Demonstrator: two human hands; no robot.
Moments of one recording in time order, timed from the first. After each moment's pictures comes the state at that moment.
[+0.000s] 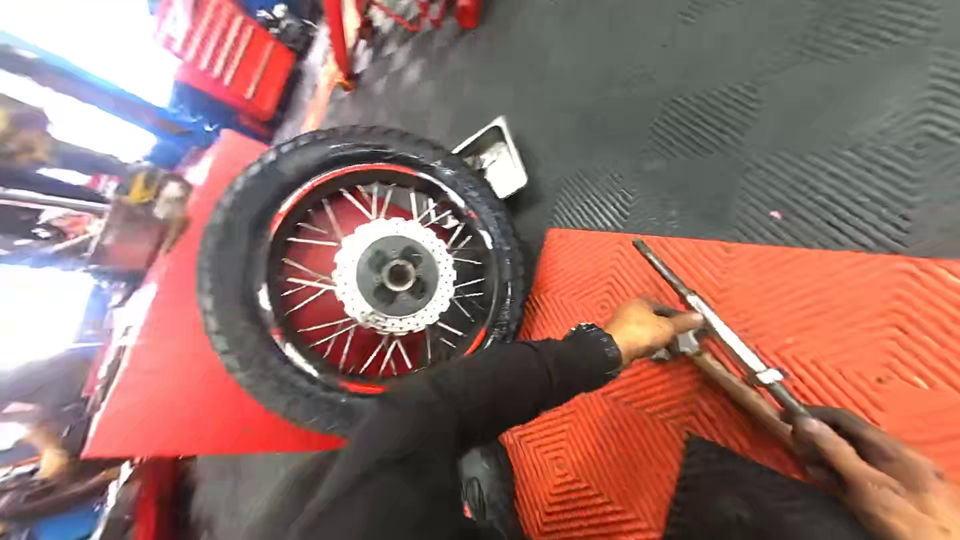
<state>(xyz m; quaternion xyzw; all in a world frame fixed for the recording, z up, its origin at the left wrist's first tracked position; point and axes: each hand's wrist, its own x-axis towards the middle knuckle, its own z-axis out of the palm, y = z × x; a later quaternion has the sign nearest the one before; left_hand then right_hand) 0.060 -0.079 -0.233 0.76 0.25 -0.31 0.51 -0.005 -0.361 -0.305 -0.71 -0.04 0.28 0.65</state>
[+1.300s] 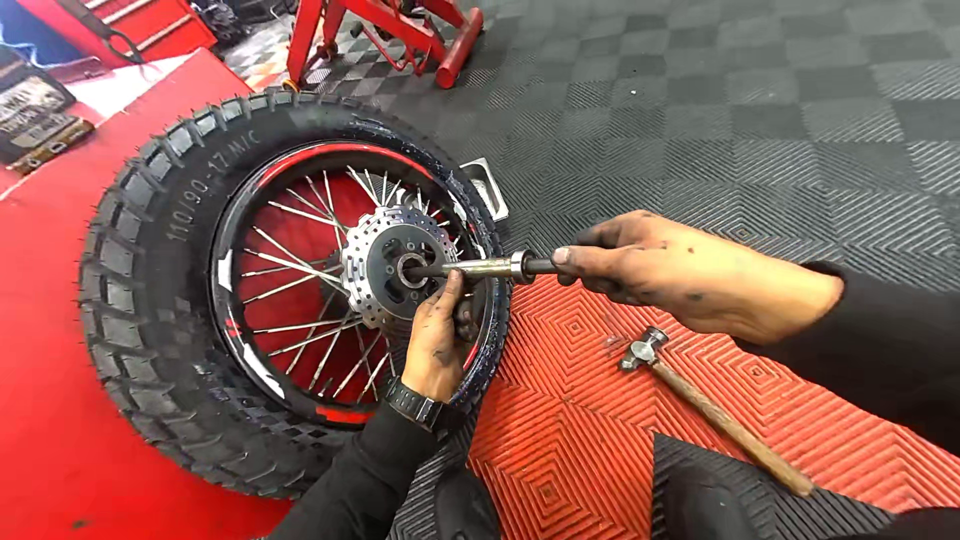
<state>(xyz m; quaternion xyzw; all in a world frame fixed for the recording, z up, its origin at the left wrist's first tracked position) -0.099 0.130 -0.093 0.48 0.28 0.13 0.82 0.038 -0.076 0.008 -0.76 -0.24 0.37 0.49</state>
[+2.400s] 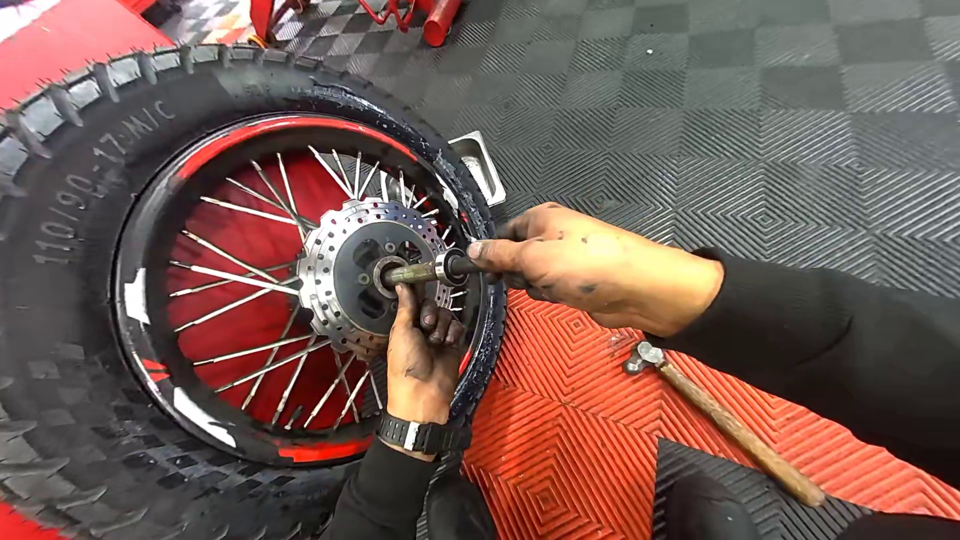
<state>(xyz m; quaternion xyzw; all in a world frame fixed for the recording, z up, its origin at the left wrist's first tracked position) -0.083 0.140 -0.122 0.29 0.27 0.25 0.88 0.060 0.009 -0.018 -0.74 -0.26 0.41 0.47</state>
